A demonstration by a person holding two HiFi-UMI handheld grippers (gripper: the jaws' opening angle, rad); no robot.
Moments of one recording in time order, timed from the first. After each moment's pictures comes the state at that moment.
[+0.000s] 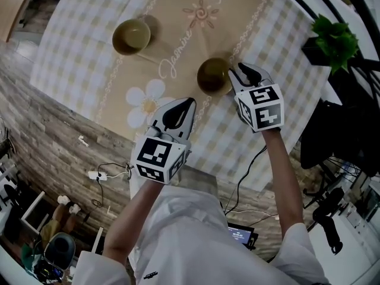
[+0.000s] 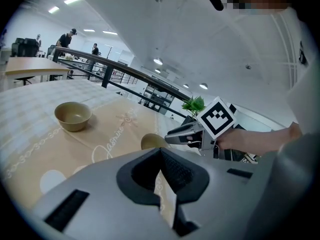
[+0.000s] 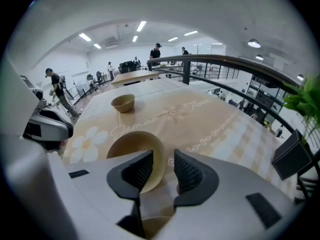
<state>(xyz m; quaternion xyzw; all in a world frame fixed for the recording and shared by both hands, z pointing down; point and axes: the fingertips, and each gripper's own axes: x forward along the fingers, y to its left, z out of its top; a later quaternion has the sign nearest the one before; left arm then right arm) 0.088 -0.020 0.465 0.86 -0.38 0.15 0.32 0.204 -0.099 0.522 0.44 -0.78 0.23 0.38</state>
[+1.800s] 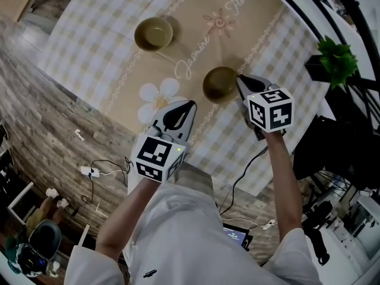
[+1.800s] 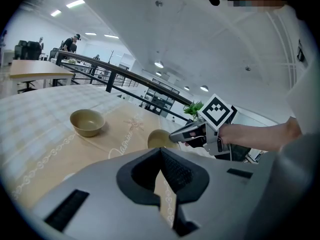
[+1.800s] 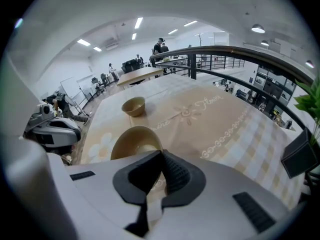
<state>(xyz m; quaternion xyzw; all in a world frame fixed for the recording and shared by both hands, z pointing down) 0.045 -0.013 0.446 0.86 -0.39 0.14 0.31 0.169 -0.090 0.501 0.39 -0.79 0.29 0.38</state>
